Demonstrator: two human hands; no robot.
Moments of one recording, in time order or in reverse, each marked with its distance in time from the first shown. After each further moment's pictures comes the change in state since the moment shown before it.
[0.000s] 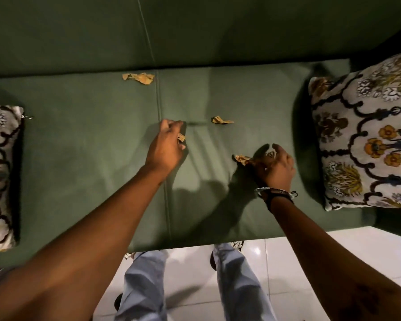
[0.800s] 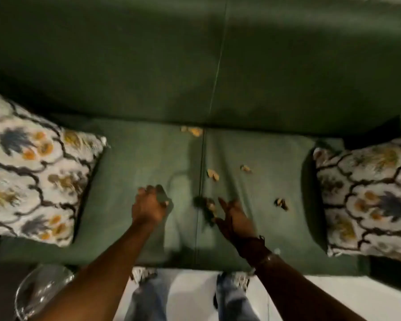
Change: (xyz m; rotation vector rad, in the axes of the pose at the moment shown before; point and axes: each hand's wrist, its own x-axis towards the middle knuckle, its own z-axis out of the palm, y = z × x) left_hand -0.122 -0.085 -0.111 0.032 -0.031 -0.465; right_hand -0.117 -0.138 -0.009 0.000 -0.496 -0.431
